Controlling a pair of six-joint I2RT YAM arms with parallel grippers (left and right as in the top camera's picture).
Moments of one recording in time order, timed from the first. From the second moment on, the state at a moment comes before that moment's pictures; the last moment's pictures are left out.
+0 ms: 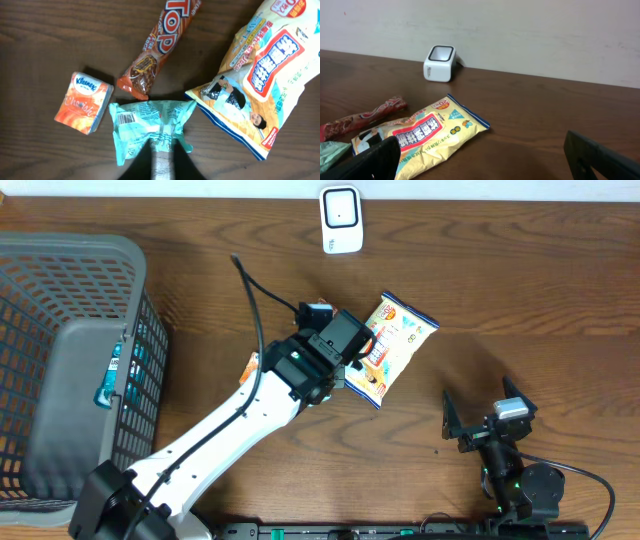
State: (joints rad) left arm -0.75 1.56 1.26 -0.89 -0.32 -0.69; right arm -0.02 0.01 0.01 -0.05 -0.23 -0.05
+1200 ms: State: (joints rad) left arm -0.71 1.78 1.15 -0.78 -0.13 -1.00; right arm -0.02 0.01 0.01 -0.05 -0.23 -0.05
